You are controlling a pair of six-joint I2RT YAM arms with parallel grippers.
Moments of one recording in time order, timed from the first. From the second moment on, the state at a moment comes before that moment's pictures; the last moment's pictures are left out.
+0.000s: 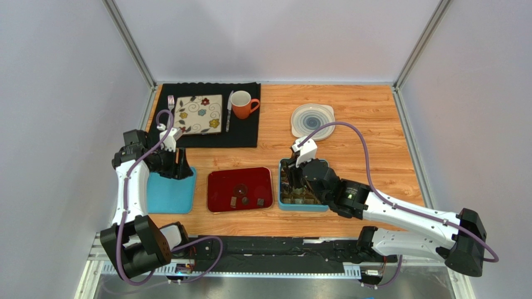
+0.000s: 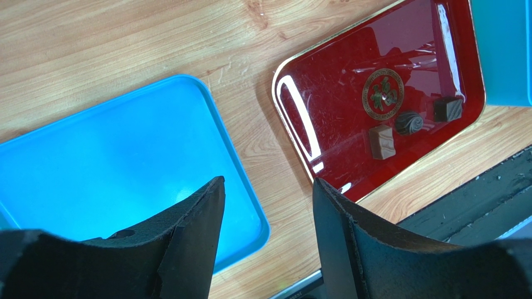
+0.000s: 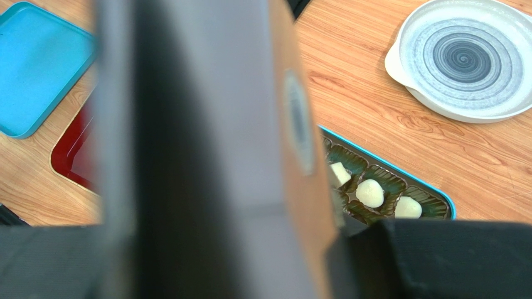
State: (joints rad) left arm 0.36 1.14 0.89 -0.95 0.64 0.51; right arm 1.10 1.01 0.74 -0.15 0.50 0.29
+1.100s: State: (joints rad) left arm 0.36 1.13 0.89 -0.95 0.65 0.51; right arm 1.23 1.29 0.98 -0.01 0.39 0.23
